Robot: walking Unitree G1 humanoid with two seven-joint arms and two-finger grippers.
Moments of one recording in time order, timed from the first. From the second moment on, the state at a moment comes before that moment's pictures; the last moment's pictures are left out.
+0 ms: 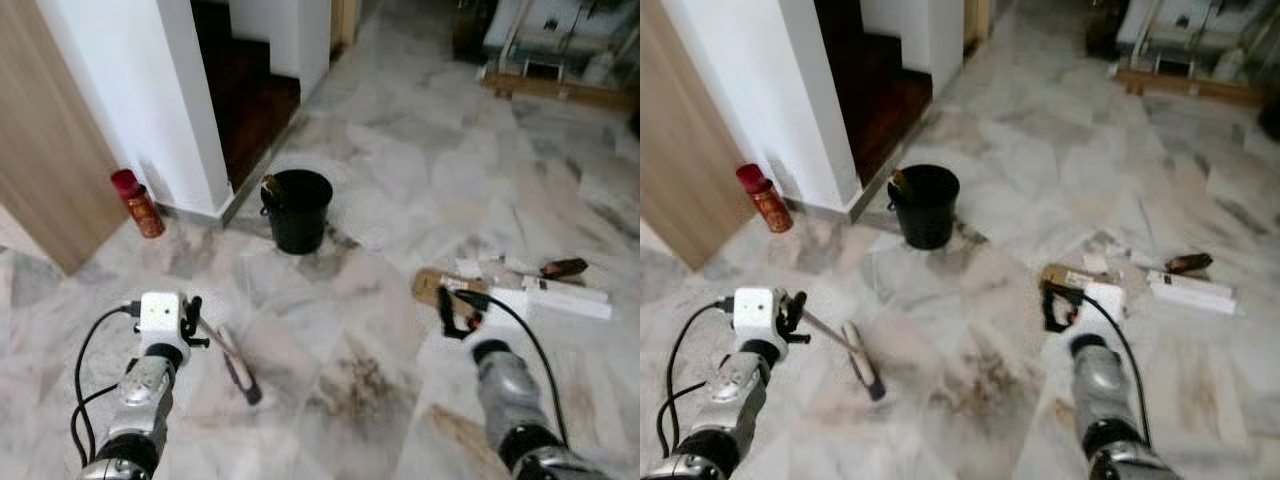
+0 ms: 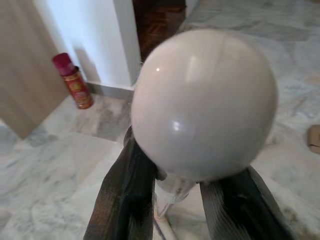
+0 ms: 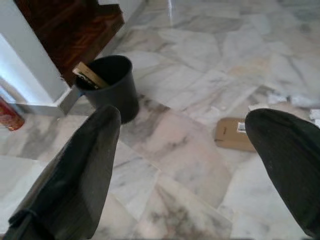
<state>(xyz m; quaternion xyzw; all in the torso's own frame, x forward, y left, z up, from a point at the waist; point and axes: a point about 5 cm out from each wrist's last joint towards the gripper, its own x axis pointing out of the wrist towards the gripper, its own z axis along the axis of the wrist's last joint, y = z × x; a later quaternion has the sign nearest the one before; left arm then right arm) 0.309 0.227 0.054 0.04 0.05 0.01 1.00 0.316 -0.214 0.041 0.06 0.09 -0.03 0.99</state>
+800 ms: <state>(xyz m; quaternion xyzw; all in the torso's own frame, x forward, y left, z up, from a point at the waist) 0.310 0.221 0.053 0.03 0.05 0.01 1.00 0.317 -0.222 0.043 0.06 0.10 -0.05 0.99</state>
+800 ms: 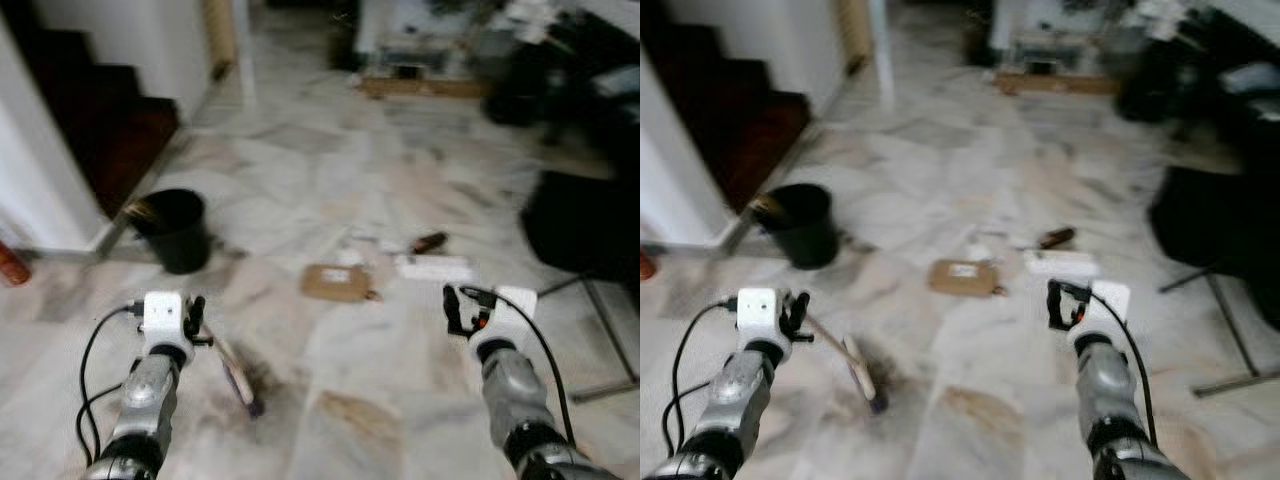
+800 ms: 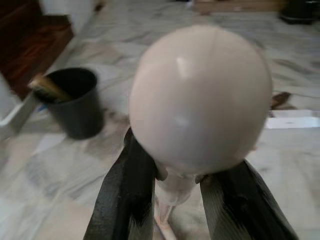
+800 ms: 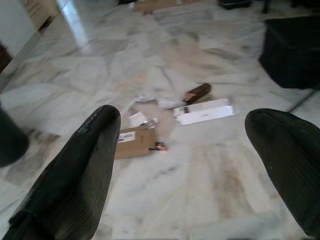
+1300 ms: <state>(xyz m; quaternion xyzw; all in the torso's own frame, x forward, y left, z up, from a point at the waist) 0.313 0.214 0.054 0.02 0.04 -0.01 1.00 0.316 -0.224 0.042 0.06 0.10 -0.05 0.99</state>
